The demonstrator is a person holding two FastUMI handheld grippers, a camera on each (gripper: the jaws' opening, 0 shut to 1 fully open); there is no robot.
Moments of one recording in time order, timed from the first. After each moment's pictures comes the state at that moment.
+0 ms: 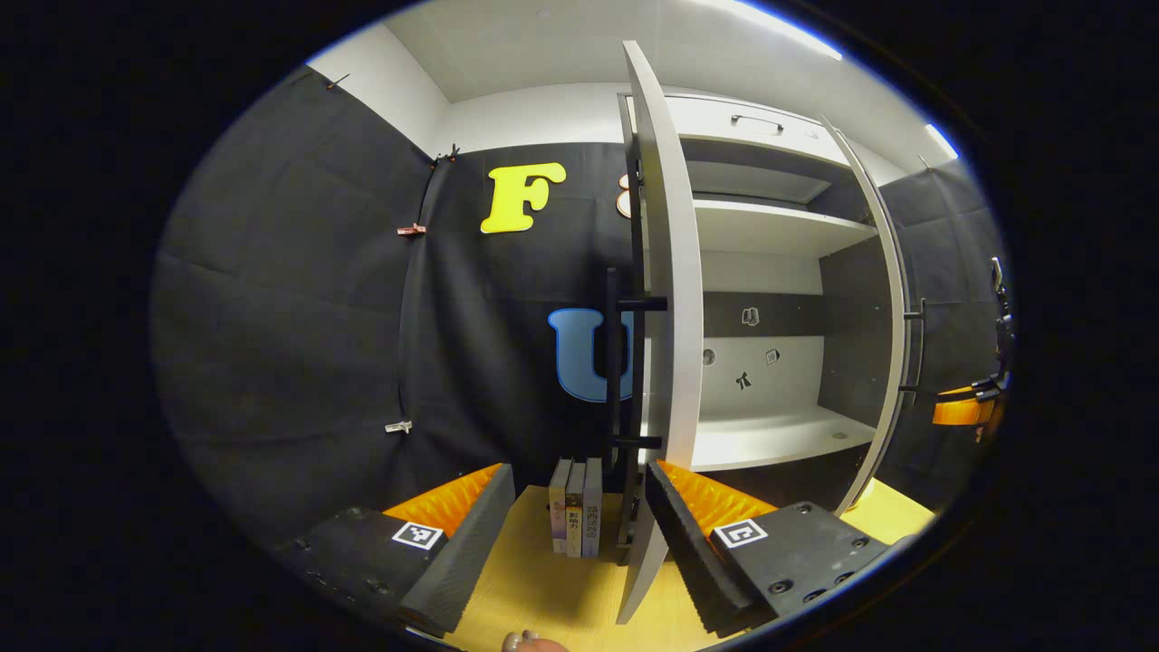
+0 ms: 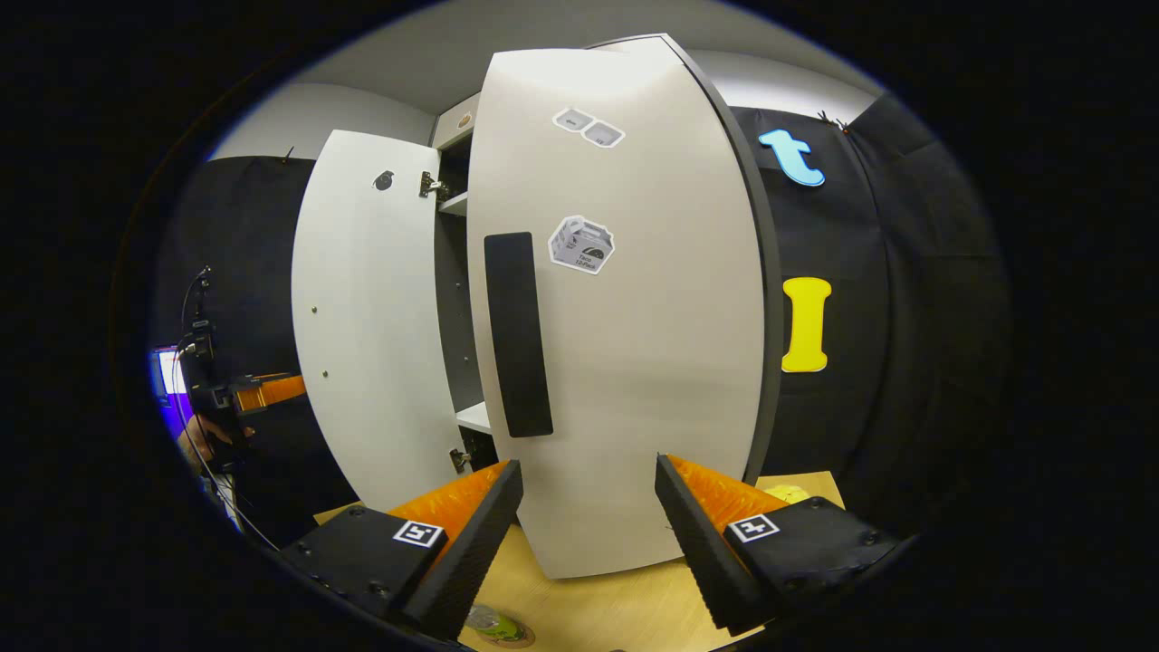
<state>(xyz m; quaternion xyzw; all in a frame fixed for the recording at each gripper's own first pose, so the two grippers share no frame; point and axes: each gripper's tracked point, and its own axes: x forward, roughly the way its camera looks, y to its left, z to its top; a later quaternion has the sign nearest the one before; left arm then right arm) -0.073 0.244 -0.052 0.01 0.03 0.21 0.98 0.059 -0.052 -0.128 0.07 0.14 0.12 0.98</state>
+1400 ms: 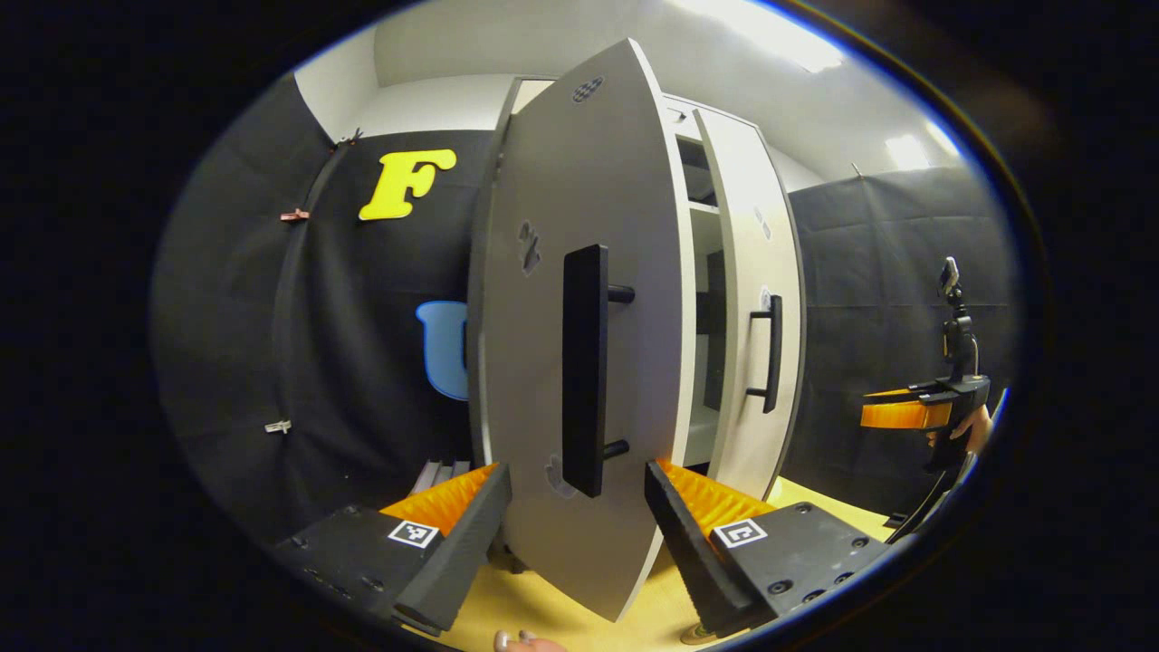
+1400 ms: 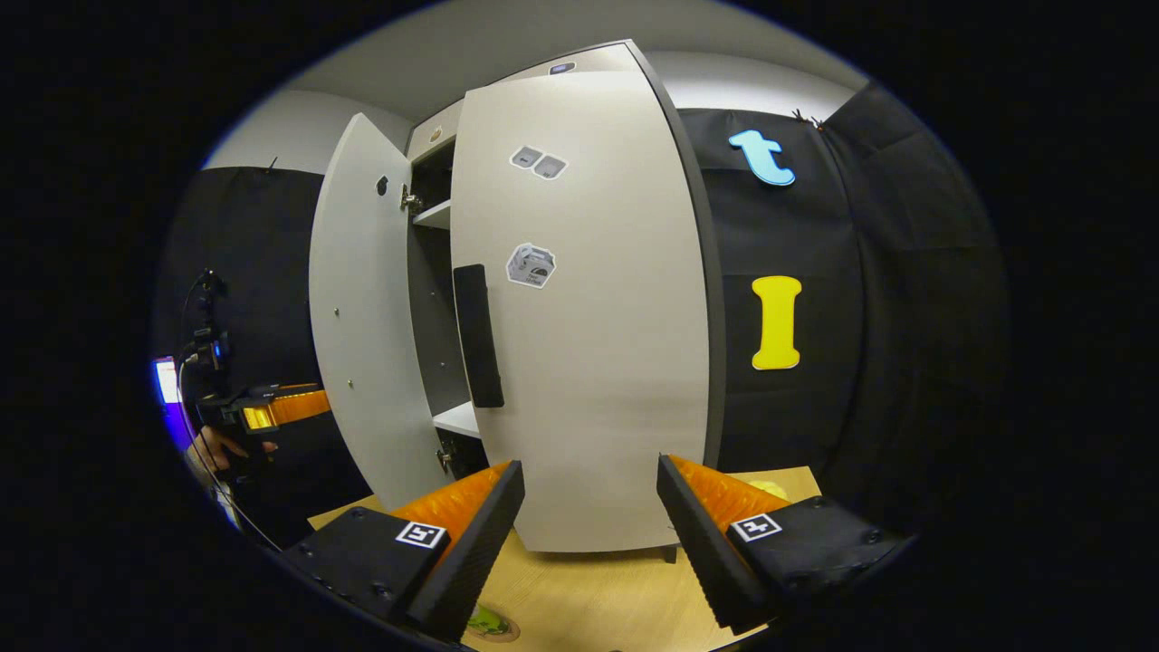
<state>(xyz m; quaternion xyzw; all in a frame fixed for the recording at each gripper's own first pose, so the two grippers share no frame) 0.013 0.122 -0.064 0.00 0.03 0.02 1.00 0.045 -0.094 -0.124 0.08 0.13 0.09 0.98</state>
